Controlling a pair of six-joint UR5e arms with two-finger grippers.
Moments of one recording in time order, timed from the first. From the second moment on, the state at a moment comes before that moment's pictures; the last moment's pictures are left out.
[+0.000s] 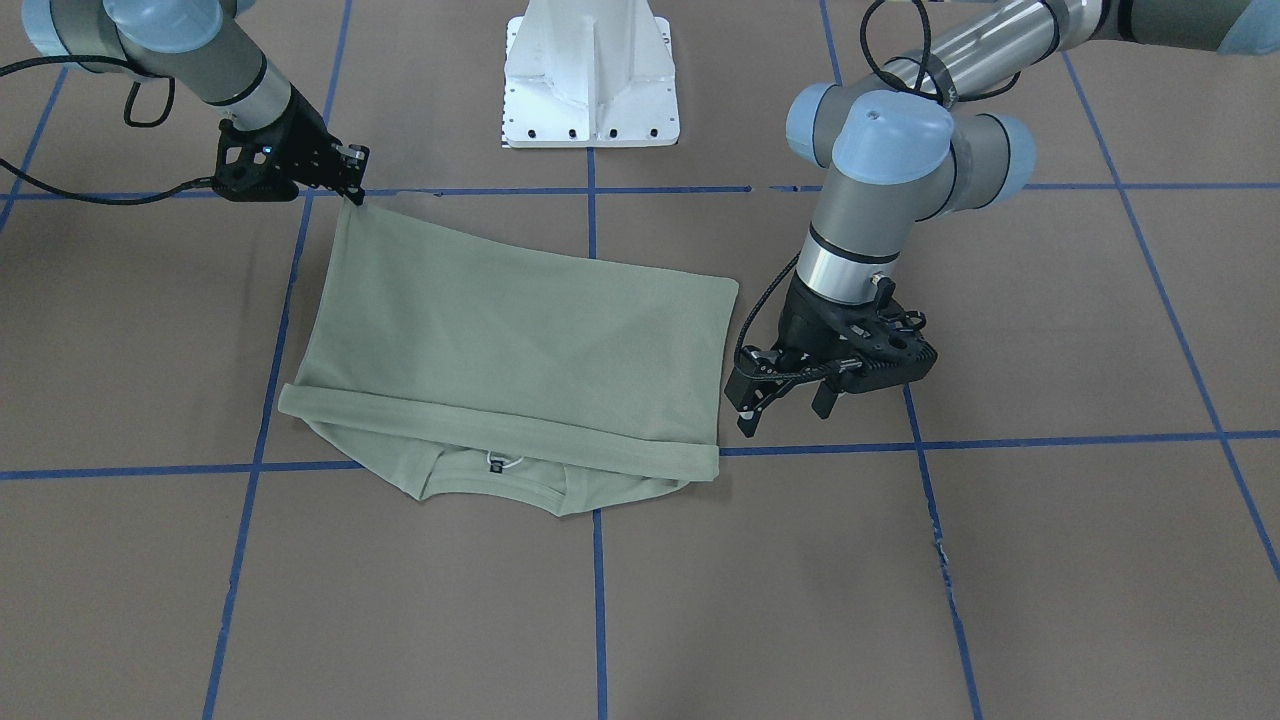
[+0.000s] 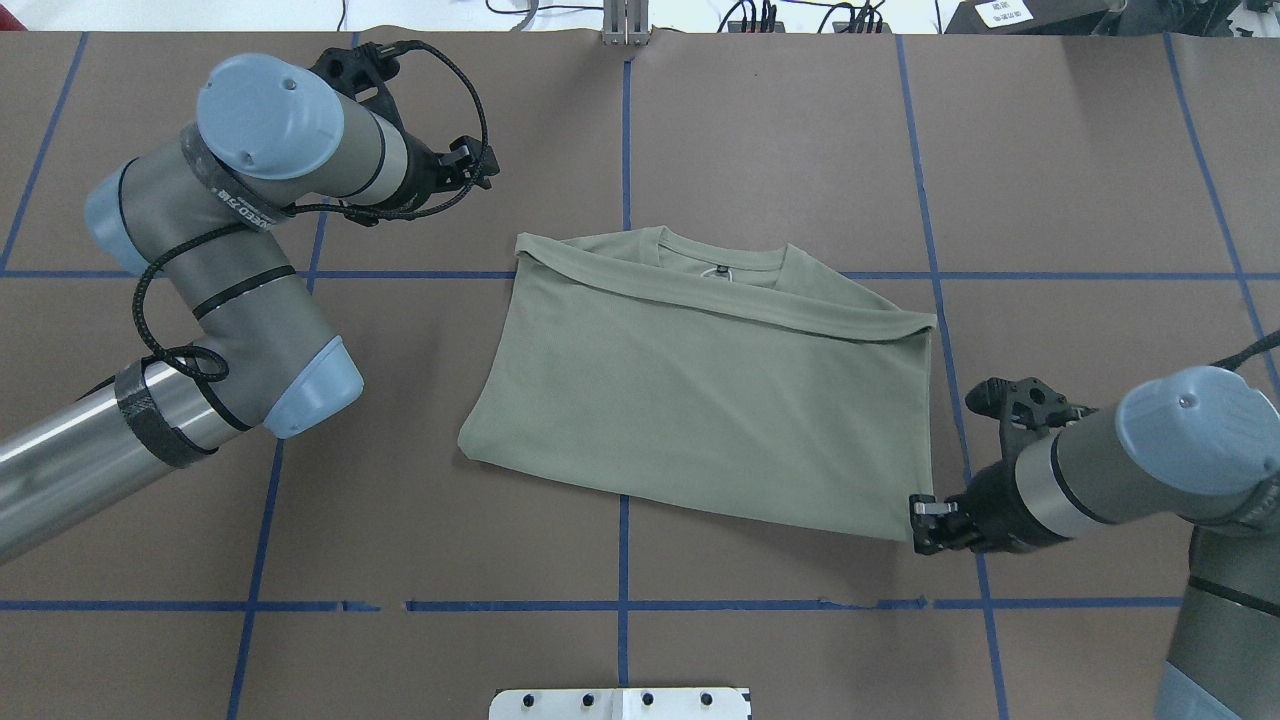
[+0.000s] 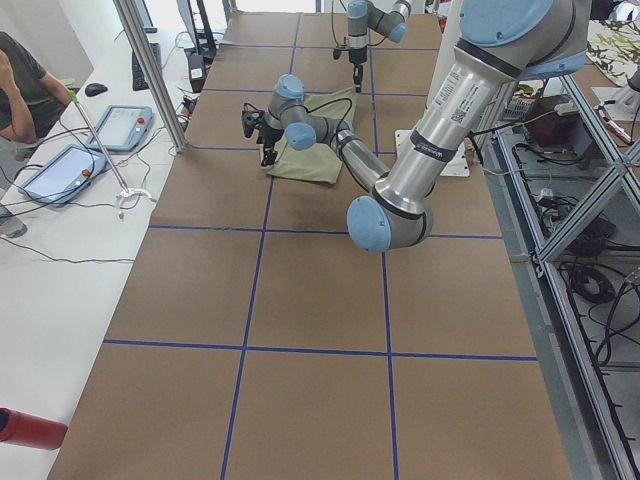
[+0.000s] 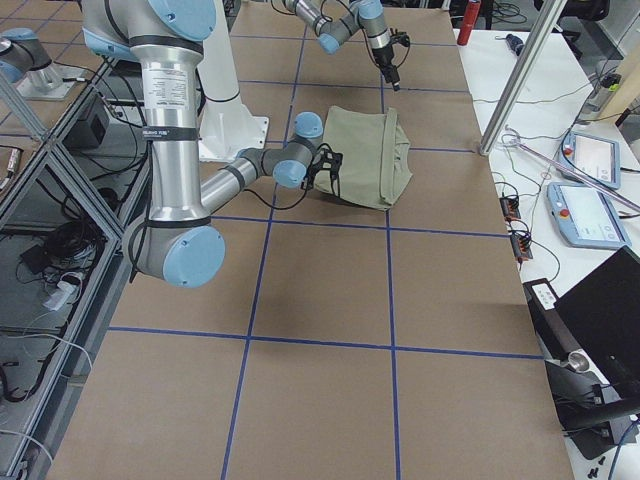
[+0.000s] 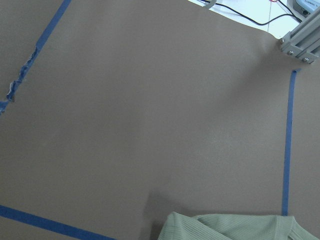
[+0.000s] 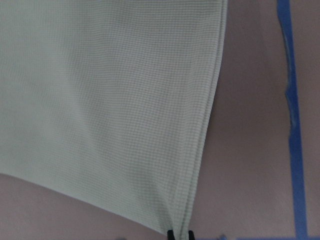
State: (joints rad) left arm -0.76 -2.18 -1.60 -1.93 -1.76 -1.44; right arm 0.45 -1.68 2.12 -1.12 2.08 1.46
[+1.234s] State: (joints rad) left arm -0.54 -2.13 -1.76 -1.83 -1.76 -1.51; right arm 0.43 -1.81 2.27 -1.11 2.16 1.46
